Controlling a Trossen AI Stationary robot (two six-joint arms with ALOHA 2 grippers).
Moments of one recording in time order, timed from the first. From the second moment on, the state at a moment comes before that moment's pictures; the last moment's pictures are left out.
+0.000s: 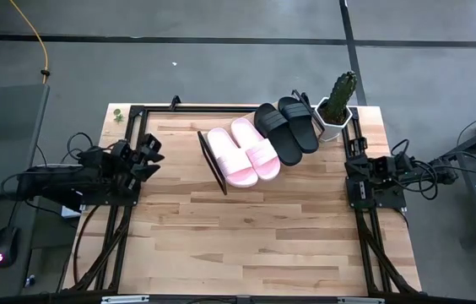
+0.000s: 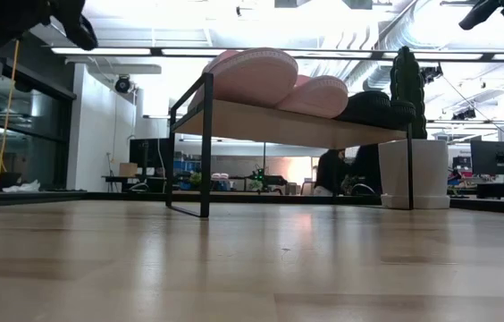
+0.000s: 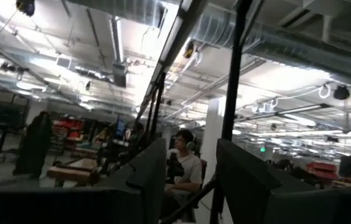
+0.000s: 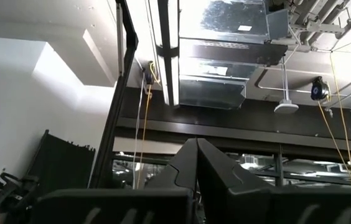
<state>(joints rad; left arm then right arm) 0.25 0.22 0.06 0.71 0.24 -0.33 0.16 0.05 0.01 0.80 0.01 -0.19</state>
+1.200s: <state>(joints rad) 0.26 0.22 0.01 0.48 0.08 -0.27 0.16 0.05 0.01 0.49 0.07 -0.14</state>
